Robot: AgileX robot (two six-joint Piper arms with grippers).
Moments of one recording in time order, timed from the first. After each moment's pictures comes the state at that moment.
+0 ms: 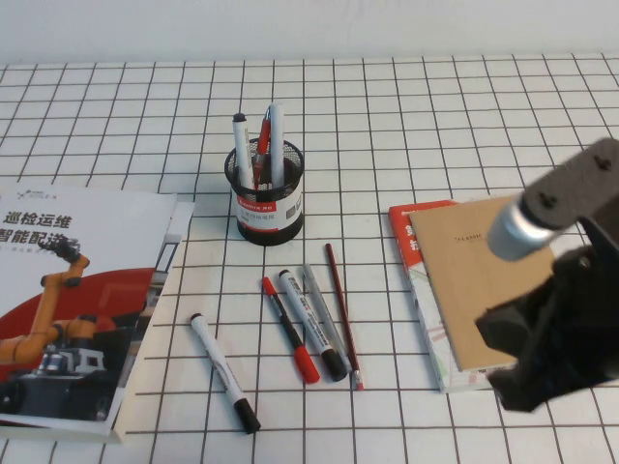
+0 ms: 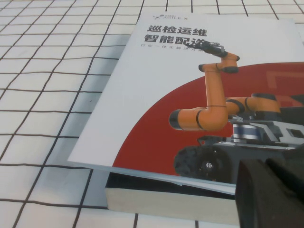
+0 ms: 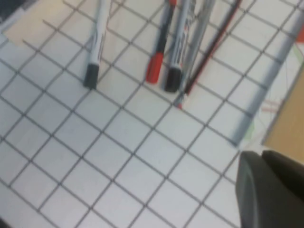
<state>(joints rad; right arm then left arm) 0.79 1.09 -0.97 -0.02 0.79 0.18 0.09 -0.01 0.03 -0.07 0.38 0.12</state>
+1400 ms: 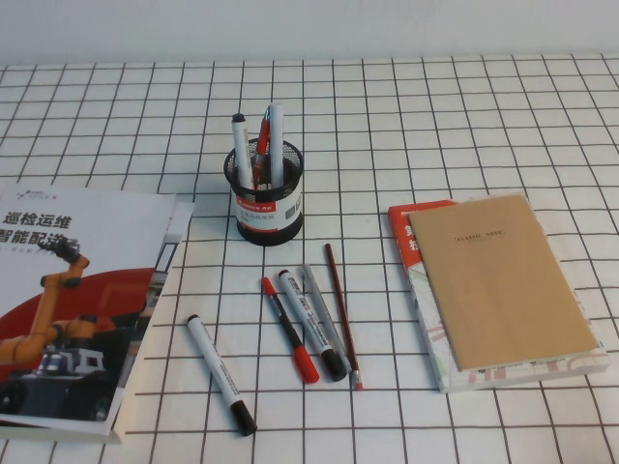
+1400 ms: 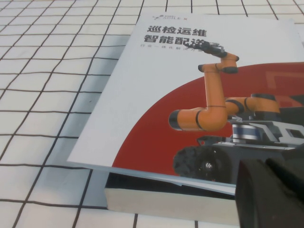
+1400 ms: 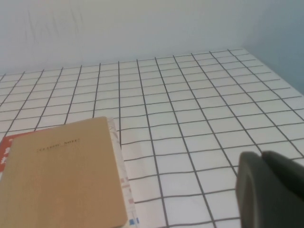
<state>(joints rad) -0.02 0.04 0.02 -0.27 0.13 0.39 0.09 -0.01 0.03 -0.07 0.38 0.12</state>
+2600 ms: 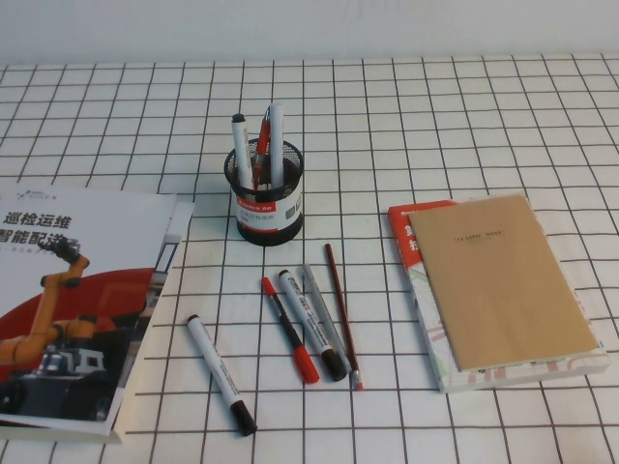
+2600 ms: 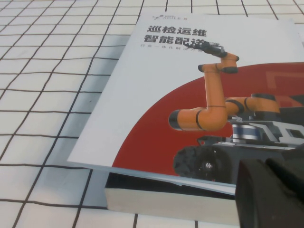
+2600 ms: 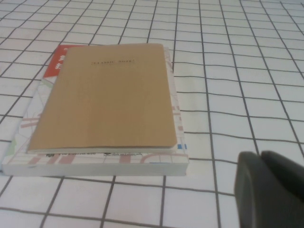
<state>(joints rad) 0.05 -0.01 0.03 0.21 0.34 -0.21 0.09 -0.01 0.03 -0.07 0.38 0.12</state>
